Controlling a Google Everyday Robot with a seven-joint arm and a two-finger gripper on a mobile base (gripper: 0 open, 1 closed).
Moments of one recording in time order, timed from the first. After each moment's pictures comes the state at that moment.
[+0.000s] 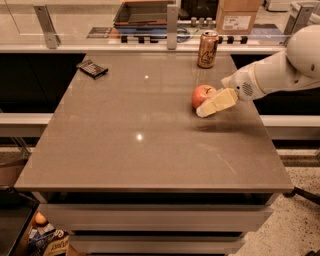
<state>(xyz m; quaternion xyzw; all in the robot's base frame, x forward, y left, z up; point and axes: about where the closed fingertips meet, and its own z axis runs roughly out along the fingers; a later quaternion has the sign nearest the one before) 0.636 -0.155 0.849 -0.42 0.81 0.20 0.36</state>
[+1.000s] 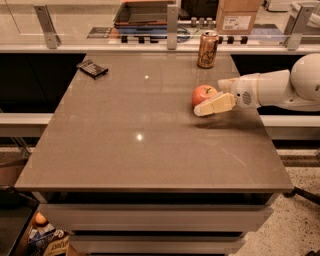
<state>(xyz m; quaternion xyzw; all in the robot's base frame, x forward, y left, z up) 0.648 -0.150 0.842 -0.38 0.76 0.27 0.44</state>
